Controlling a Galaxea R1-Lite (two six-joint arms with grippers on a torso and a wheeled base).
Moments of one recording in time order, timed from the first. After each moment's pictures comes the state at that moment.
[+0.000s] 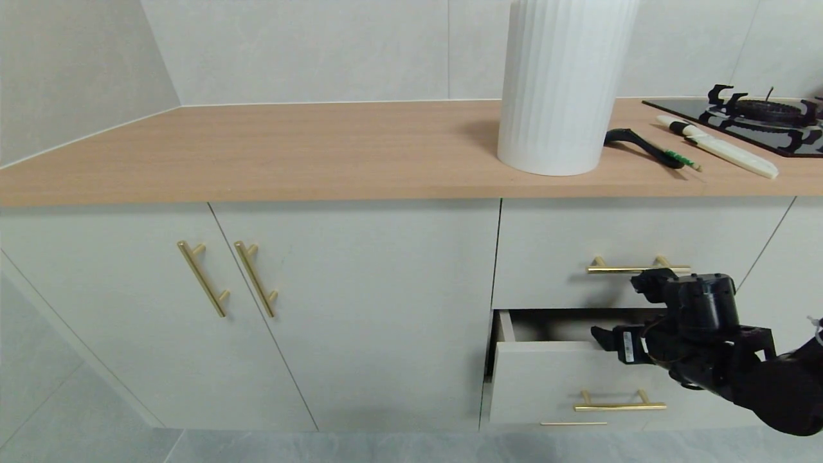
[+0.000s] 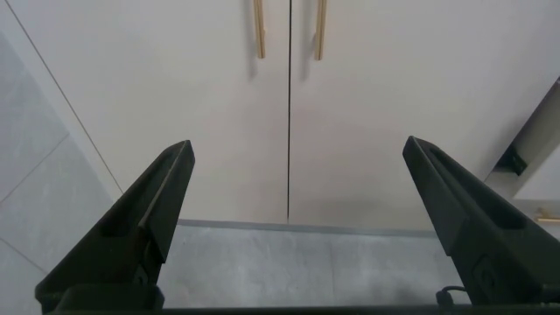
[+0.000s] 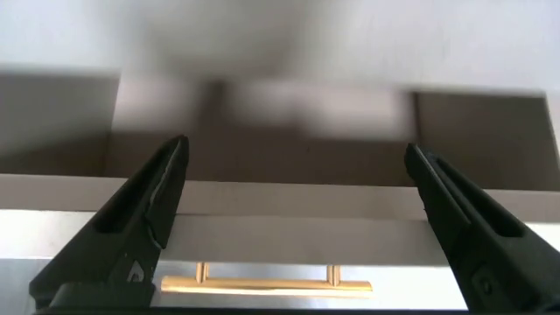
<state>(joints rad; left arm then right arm) 0.01 0.00 0.00 0.00 0.04 -0.01 0.26 1.91 -0.54 -0.78 -0.24 0.09</state>
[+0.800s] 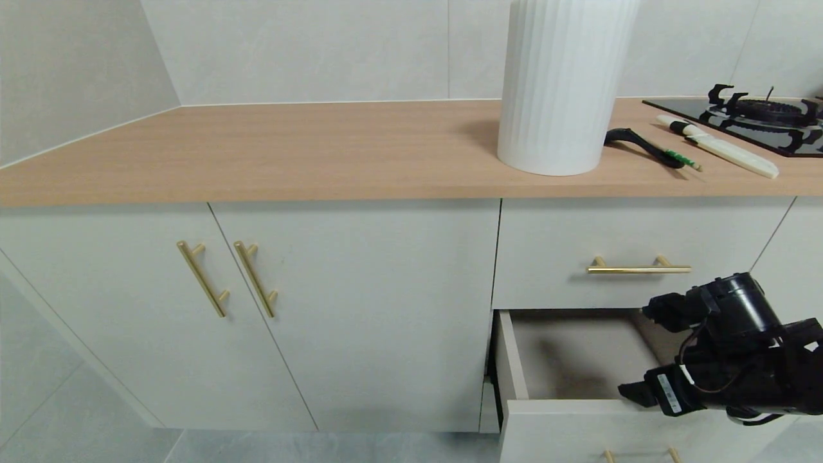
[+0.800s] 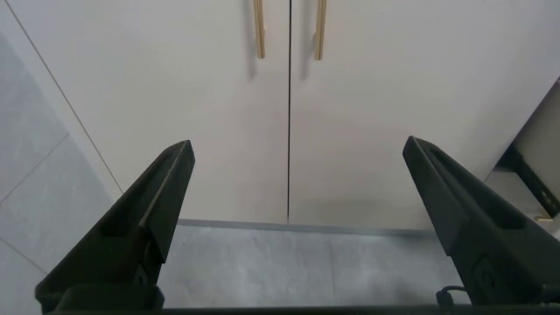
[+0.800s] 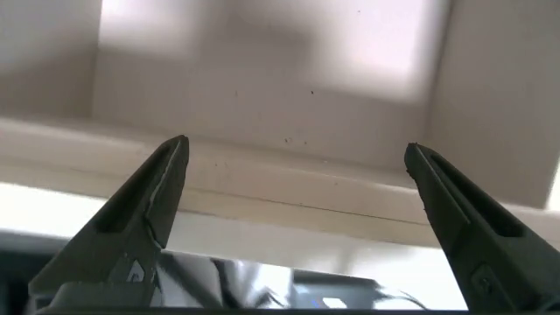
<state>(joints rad) 0.01 0.00 0.00 0.00 0.04 -0.01 0.29 1.67 -0.61 -0.12 -0.15 0.00</state>
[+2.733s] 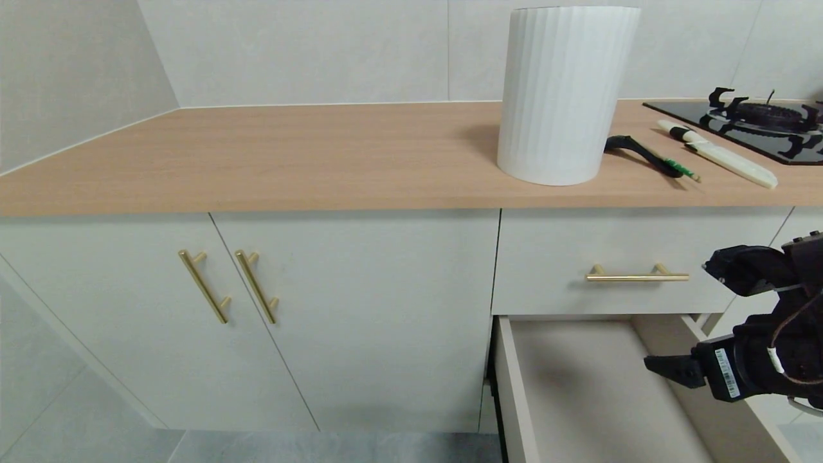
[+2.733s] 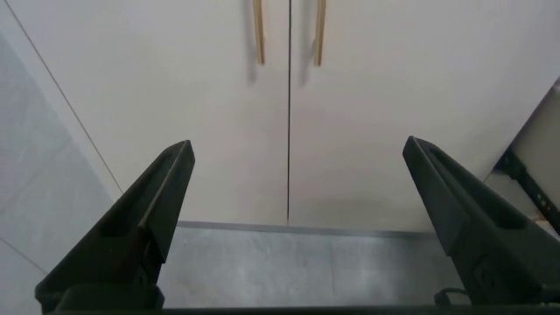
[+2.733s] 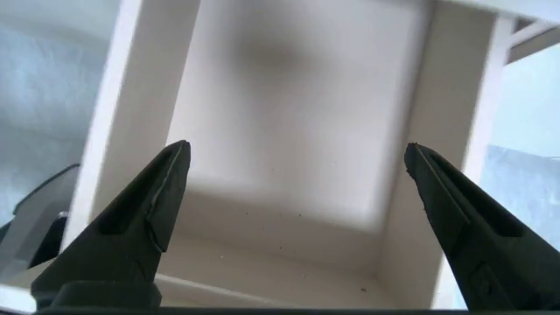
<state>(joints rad) 0.01 0.00 0.00 0.00 0.04 -0.01 0.38 1.35 -0.74 0.15 -0.17 0.08</state>
